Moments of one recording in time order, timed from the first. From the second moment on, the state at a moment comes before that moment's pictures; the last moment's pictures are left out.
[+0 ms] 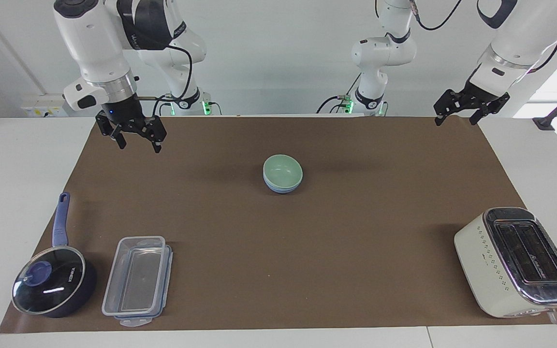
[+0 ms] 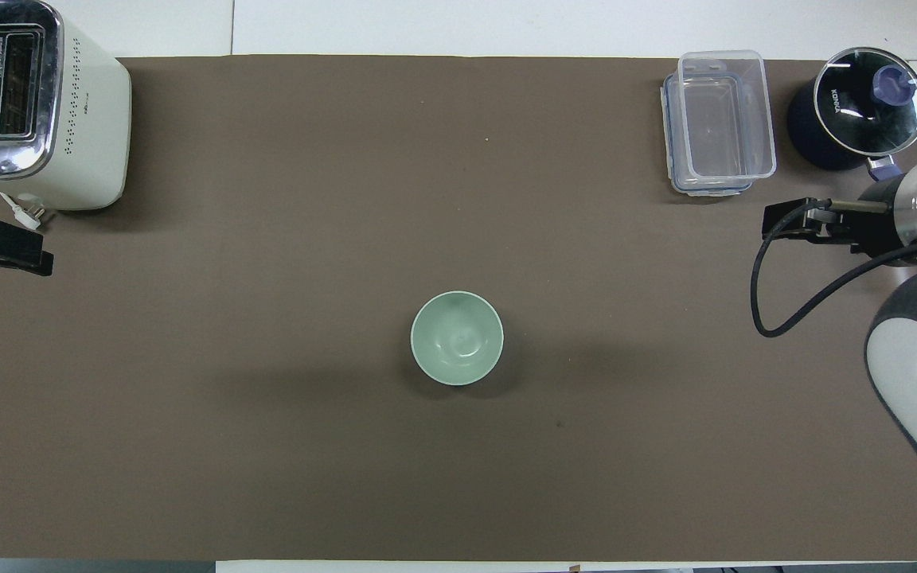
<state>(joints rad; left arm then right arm) 0.01 -0.02 -0.06 -1.54 -0.01 1.45 0.00 0.08 -0.08 -0.02 -1.79 -0.02 1.81 0.23</state>
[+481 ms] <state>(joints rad) 0.01 -0.02 -0.06 -1.54 -0.01 1.45 0.00 0.04 -0.05 -0.03 -1.67 -0.02 1.63 0.18</state>
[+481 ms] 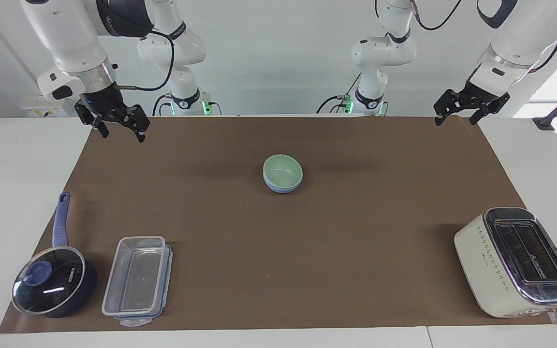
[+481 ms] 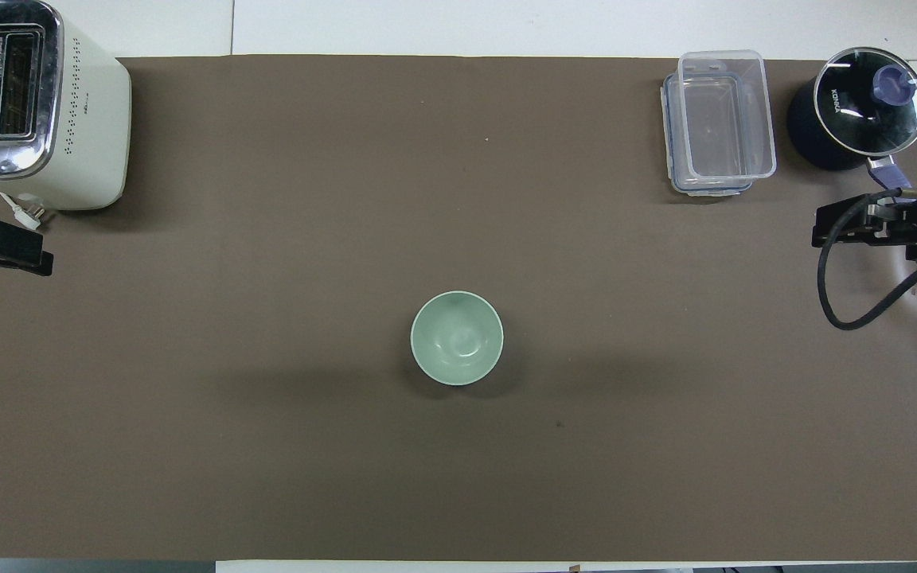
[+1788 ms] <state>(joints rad) 0.01 -0.02 -0.06 -1.54 -0.01 1.45 0.00 0.01 -0.04 -0.02 -1.65 -0.02 1.55 0.15</state>
